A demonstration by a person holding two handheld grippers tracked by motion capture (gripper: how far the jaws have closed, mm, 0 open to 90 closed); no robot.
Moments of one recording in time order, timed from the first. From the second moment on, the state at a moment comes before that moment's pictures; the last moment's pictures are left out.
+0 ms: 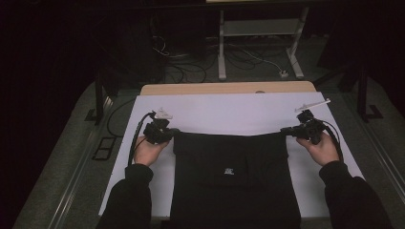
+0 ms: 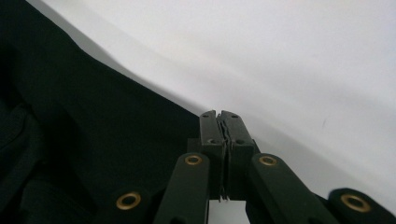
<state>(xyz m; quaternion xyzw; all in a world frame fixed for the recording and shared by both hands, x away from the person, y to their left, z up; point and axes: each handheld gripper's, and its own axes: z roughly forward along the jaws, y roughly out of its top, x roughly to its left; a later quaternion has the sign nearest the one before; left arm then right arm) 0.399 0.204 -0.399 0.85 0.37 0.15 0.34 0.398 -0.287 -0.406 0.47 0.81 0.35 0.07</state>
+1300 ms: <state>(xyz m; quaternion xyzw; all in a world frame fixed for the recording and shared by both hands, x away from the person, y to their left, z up) 0.452 0.191 -0.356 0.84 0.39 0.18 0.33 0.453 -0.289 -0.365 0.48 0.80 0.35 0.10</state>
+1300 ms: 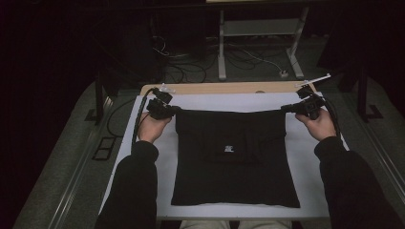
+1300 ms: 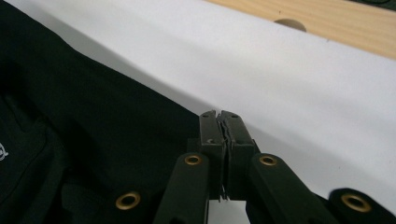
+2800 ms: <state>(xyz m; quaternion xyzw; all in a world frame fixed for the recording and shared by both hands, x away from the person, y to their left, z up) 0.478 0.187 -0.366 0.84 0.40 0.19 0.32 0.480 -0.285 -0.376 0.49 0.79 0.36 0.11</state>
